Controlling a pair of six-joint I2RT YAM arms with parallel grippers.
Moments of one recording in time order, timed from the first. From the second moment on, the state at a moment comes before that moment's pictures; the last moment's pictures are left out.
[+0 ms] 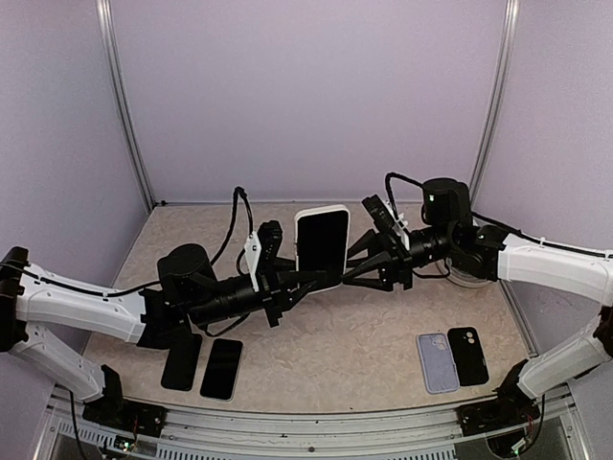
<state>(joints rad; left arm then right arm) -1.13 1.38 0.70 0.78 0.10 -0.02 0.73 1.33 0.98 0.06 -1.02 -0.17</state>
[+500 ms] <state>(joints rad) -1.15 1.38 0.70 0.78 0.09 -0.02 0.73 1.33 0.92 0.14 -1.04 -0.19</state>
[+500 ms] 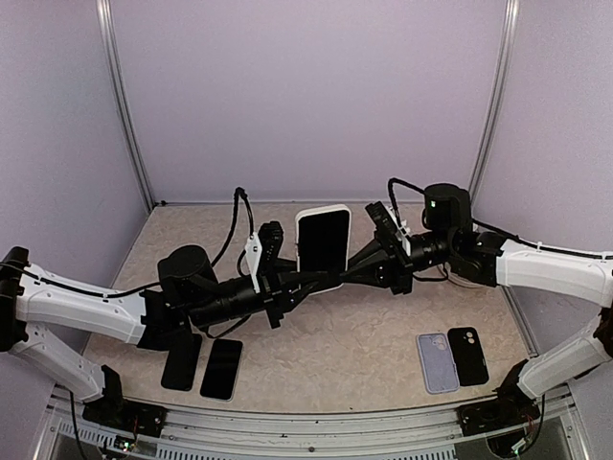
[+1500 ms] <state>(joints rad) -1.17 1.41 0.71 0.78 0.06 -0.02 0.73 1.27 0.93 0.25 -1.00 -0.05</state>
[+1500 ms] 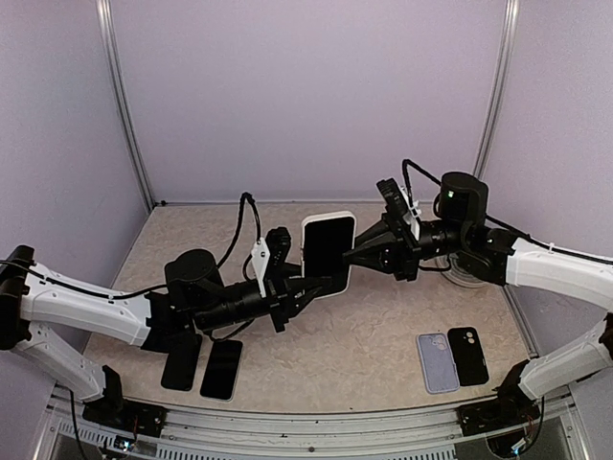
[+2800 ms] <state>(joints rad) -1.04 1.55 0.86 0.12 -0.57 -0.27 0.19 1.91 1.10 -0.33 -0.64 0.12</state>
